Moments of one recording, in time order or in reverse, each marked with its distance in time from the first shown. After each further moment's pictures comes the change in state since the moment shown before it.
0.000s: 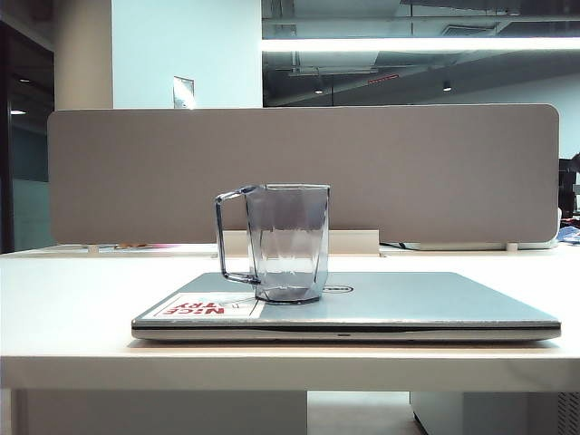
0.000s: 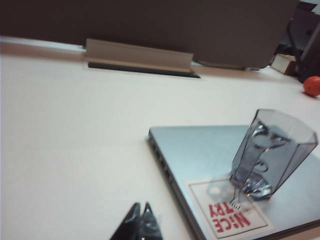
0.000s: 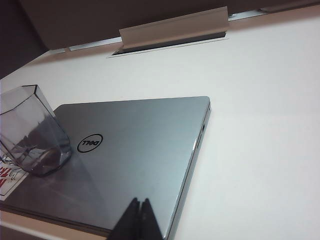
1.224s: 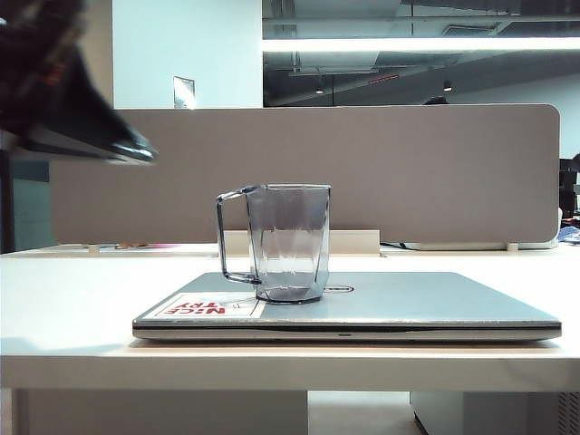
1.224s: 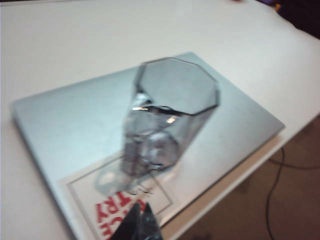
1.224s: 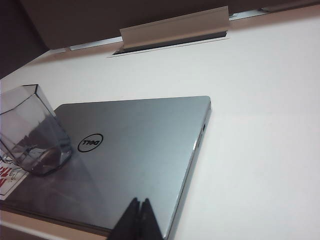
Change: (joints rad) left arm -0.537 0.871 0.346 0.214 -0.175 0.092; right arm 0.000 0.000 0.000 -0.001 0.001 0.000
